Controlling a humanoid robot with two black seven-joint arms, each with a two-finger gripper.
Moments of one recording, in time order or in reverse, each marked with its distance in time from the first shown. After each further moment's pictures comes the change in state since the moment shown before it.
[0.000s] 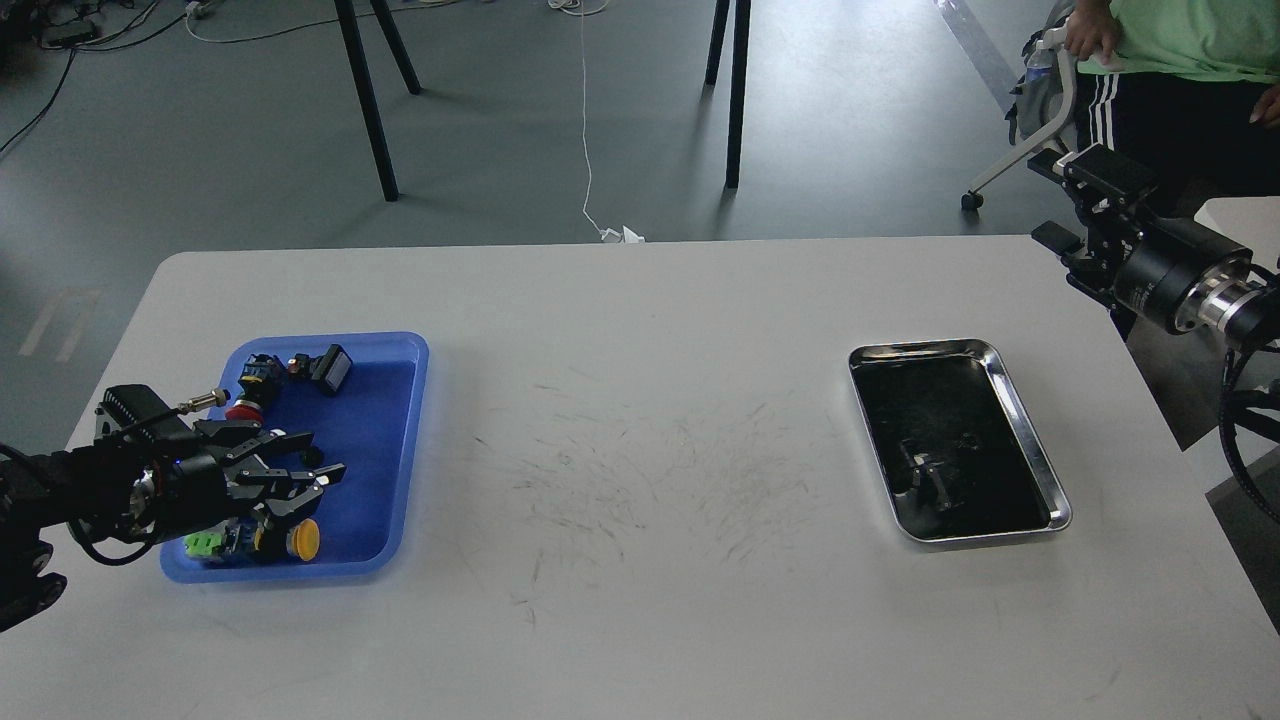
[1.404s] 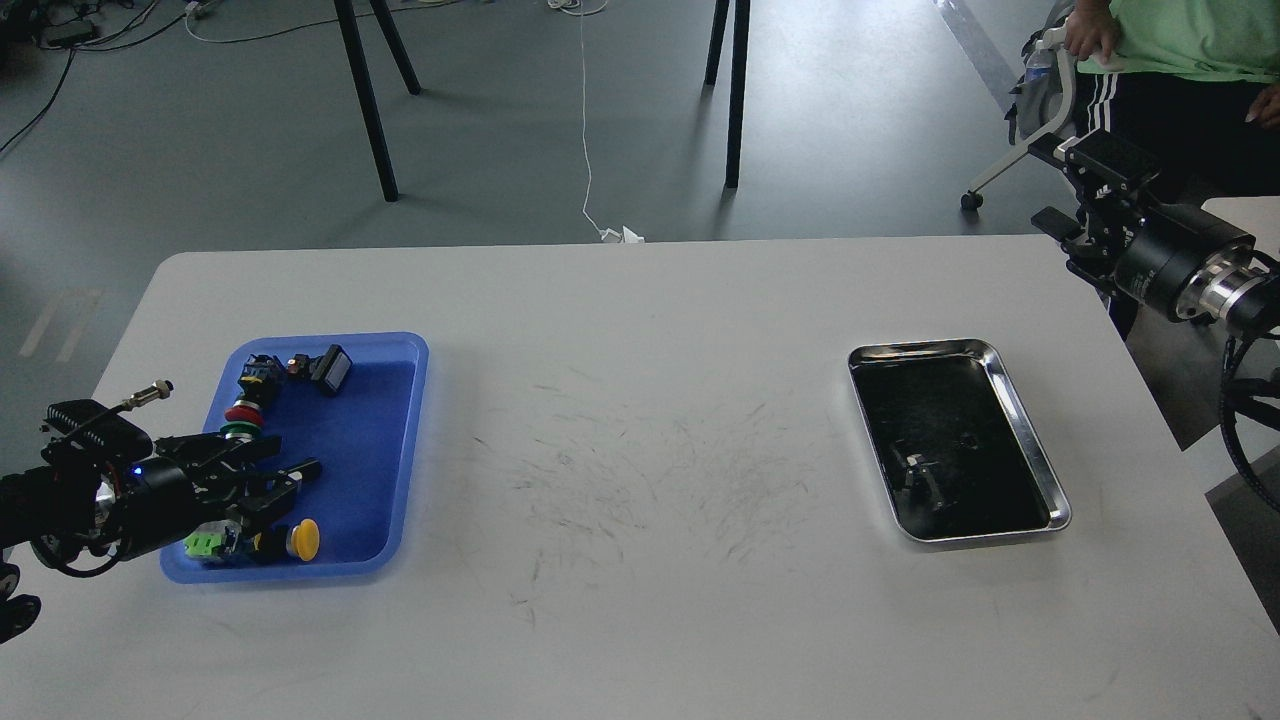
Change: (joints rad) left arm 0.089 0.058 -0.077 -0.039 -0.128 -0.014 0.000; right arm 0.021 -0.002 0.002 0.004 0.000 0.000 -0.001
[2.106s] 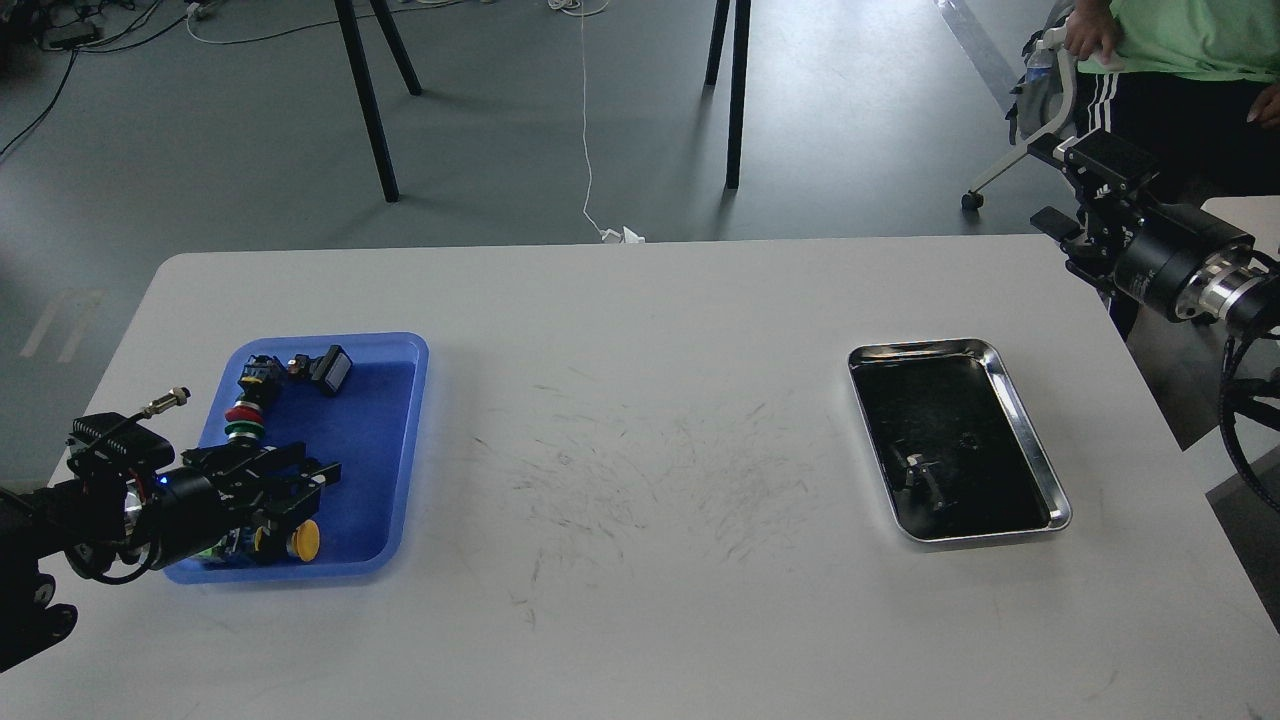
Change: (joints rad) left arm 0.026 -0.058 0.003 0.014 -0.084 -0.001 0.000; right arm 0.000 -0.001 0.000 0.001 0.000 0.000 0.000
